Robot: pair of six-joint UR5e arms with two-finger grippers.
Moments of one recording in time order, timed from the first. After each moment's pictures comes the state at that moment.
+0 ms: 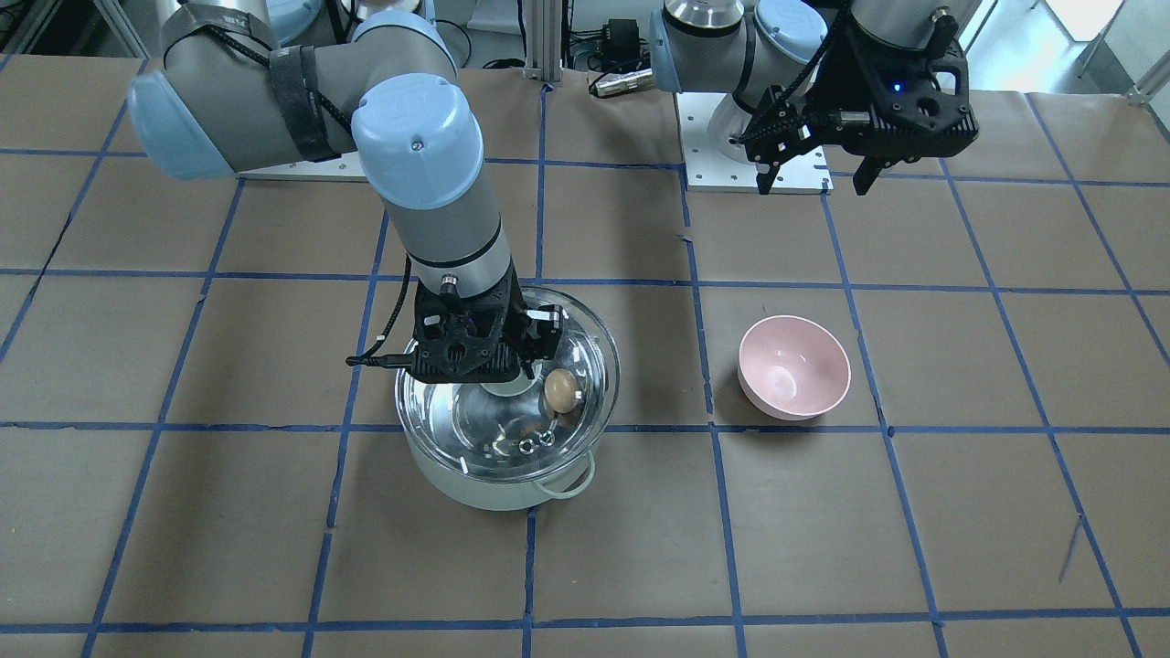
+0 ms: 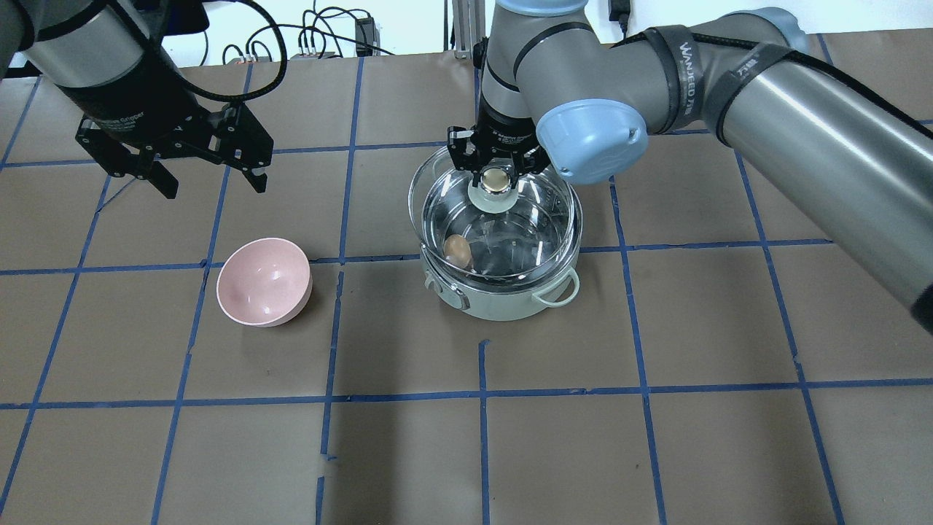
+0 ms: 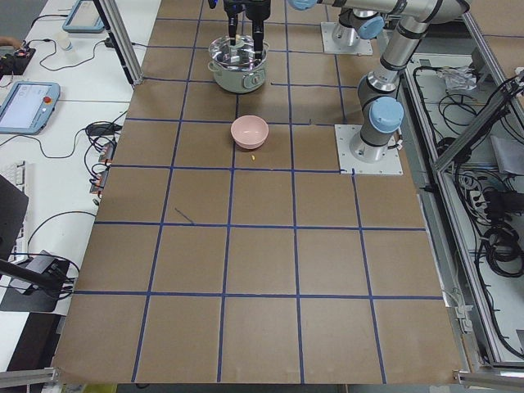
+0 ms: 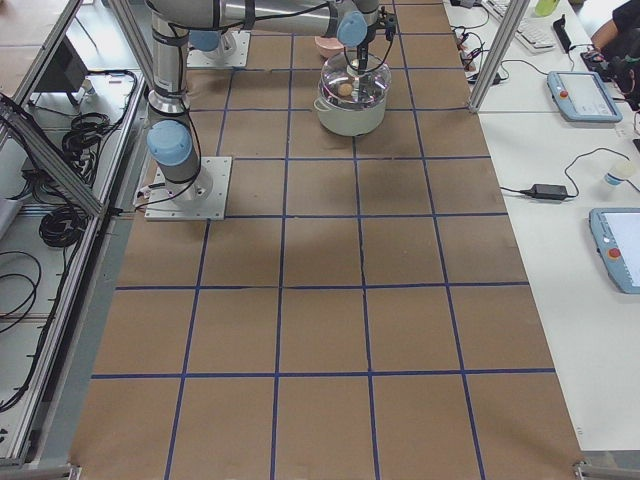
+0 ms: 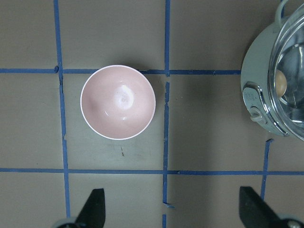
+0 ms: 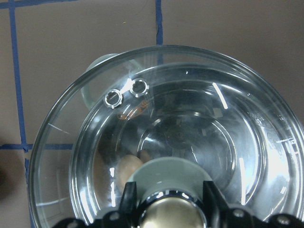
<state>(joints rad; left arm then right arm) -1.55 -1.51 -1.53 -1.70 1.57 0.00 1.86 -1.24 1.51 -1.94 -1.45 0.33</state>
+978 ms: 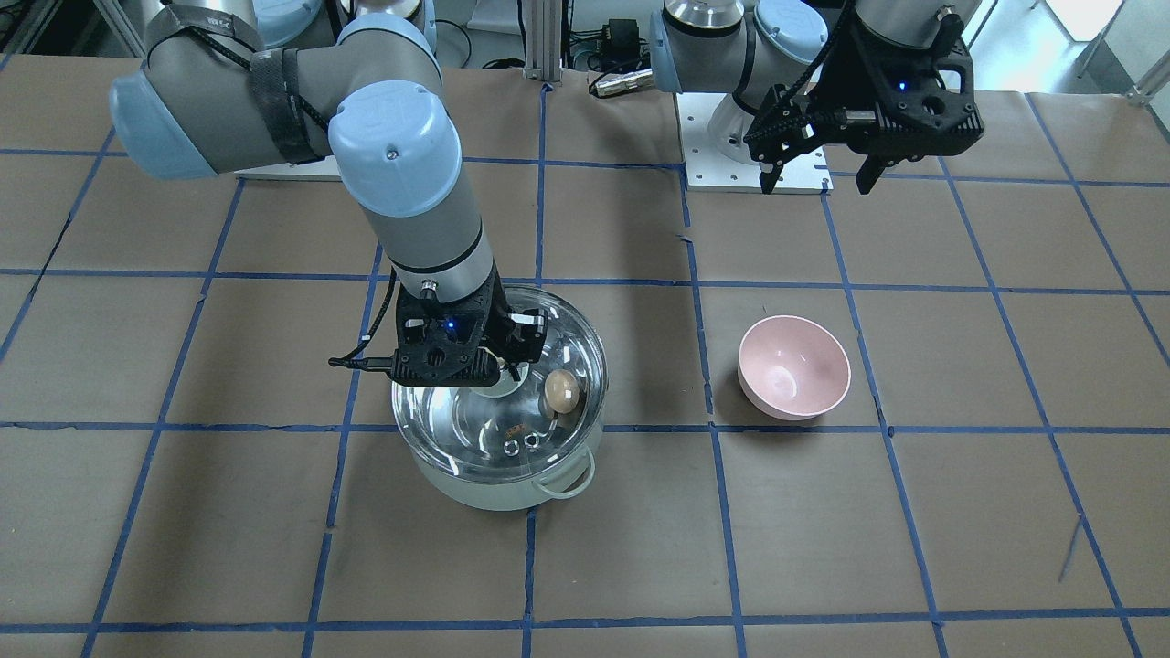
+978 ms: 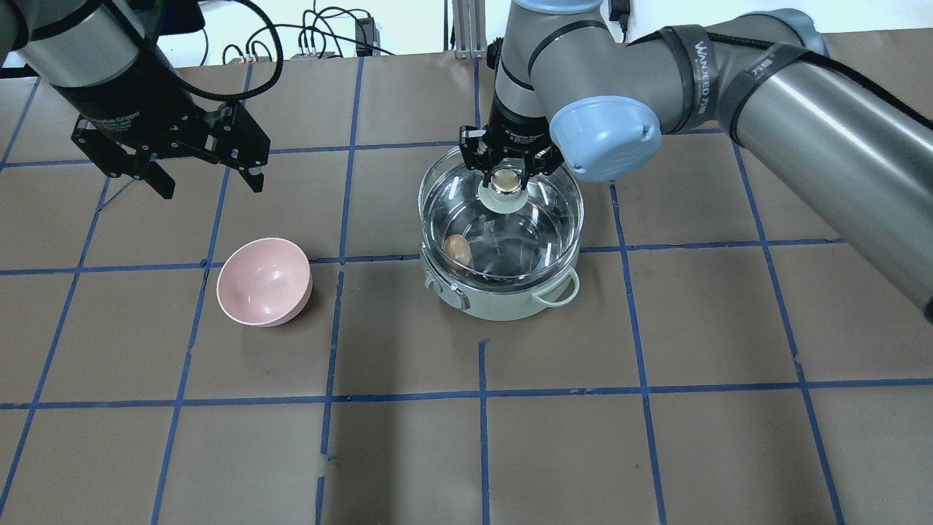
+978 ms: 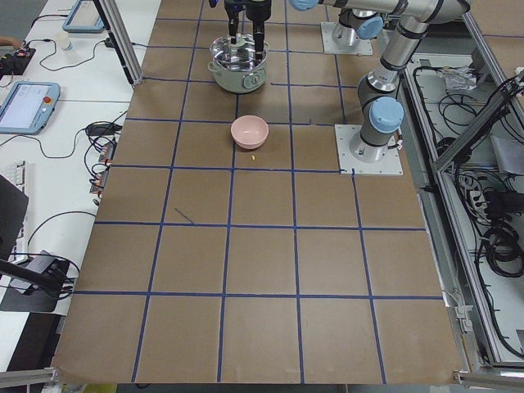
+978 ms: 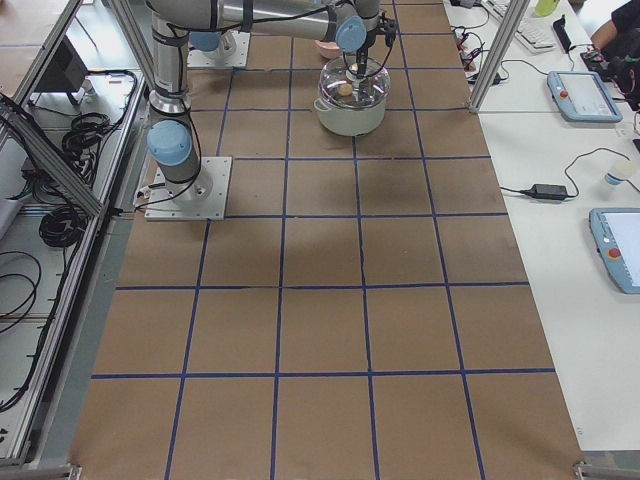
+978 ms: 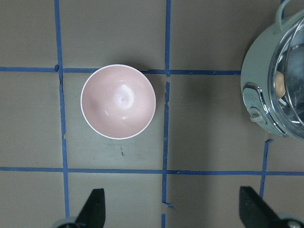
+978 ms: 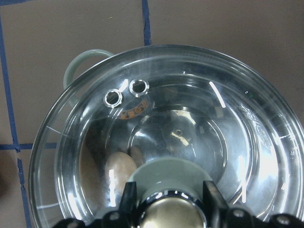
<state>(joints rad) -1.54 -1.50 -1.53 -1.70 1.57 0.00 1.84 -1.25 1.53 -1.93 -1.44 0.33</state>
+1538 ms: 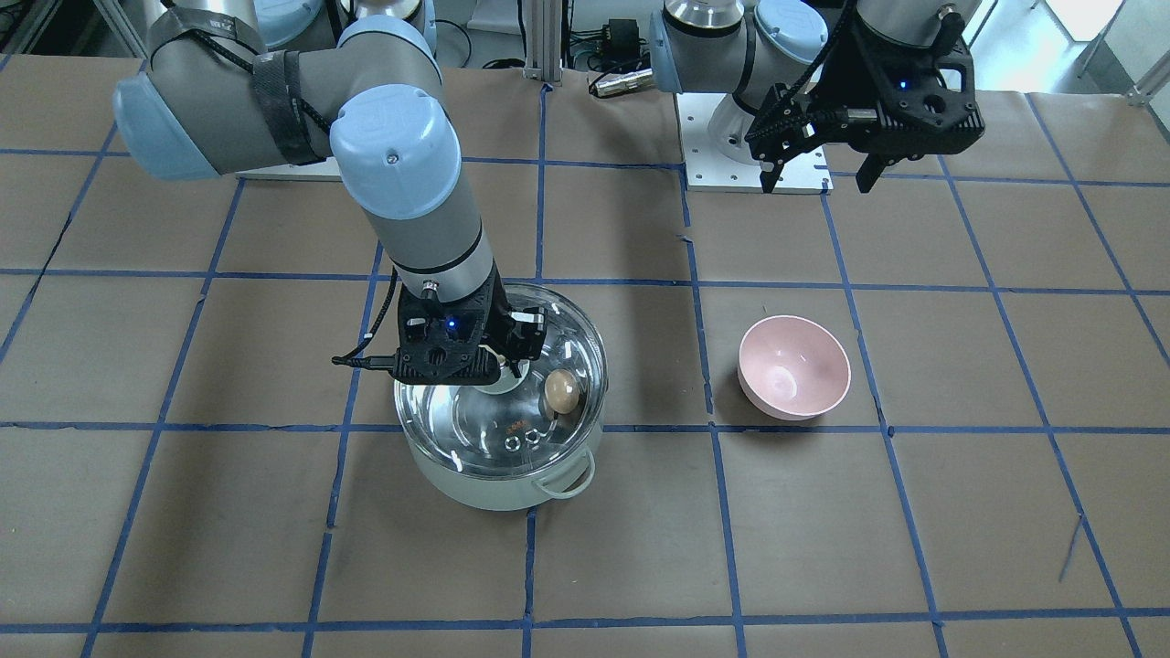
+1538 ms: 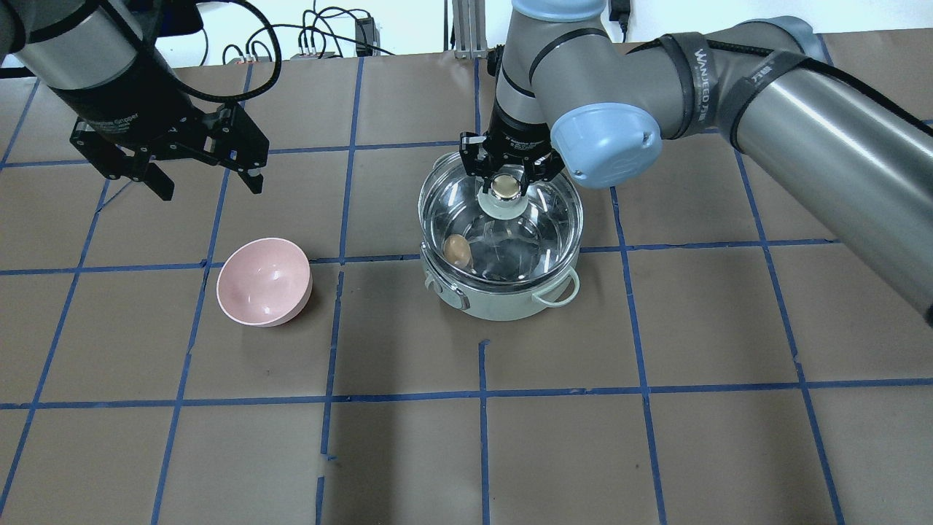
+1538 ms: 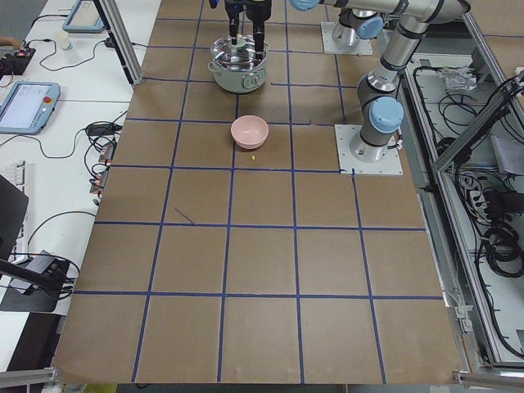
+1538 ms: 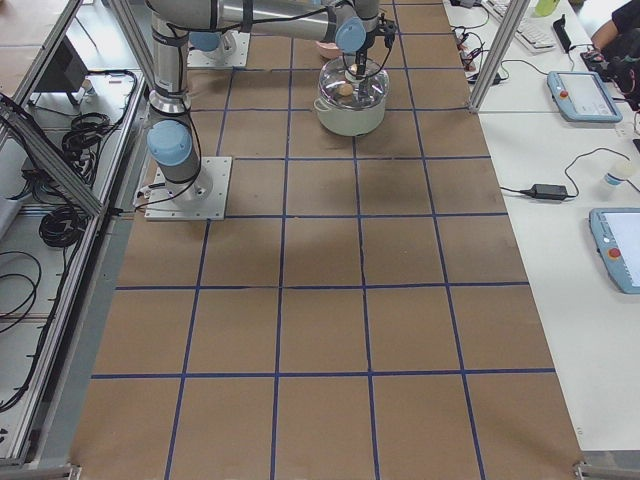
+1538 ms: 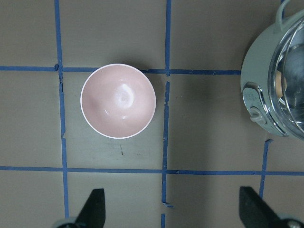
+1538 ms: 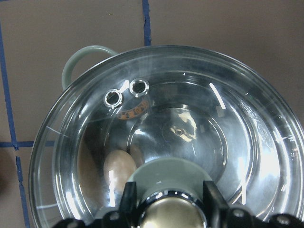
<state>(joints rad) -1.54 -1.50 -1.53 -1.70 1.57 0.00 1.84 -1.25 1.54 -1.94 -1.44 0.33</state>
